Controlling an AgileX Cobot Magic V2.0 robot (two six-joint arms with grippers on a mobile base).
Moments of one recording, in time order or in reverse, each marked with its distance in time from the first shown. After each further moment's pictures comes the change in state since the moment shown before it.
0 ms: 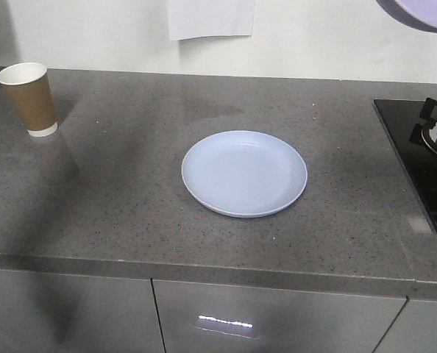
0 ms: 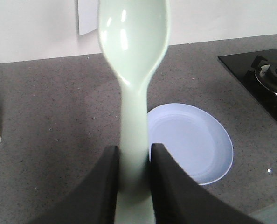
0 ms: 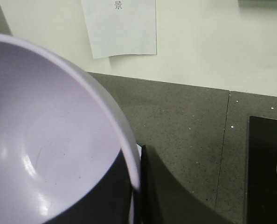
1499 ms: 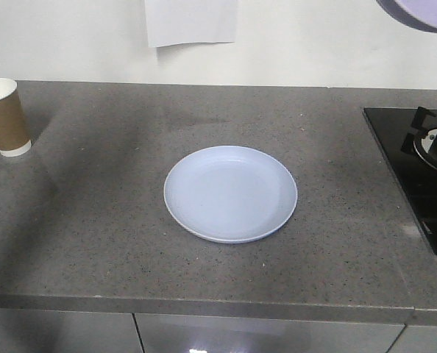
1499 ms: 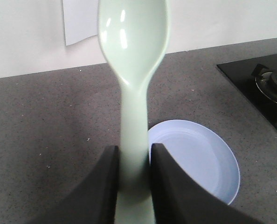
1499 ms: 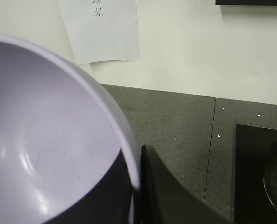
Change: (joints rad) left arm 0.000 0.000 0.000 0.000 0.000 0.000; right arm 0.000 0.000 0.000 0.000 0.000 0.000
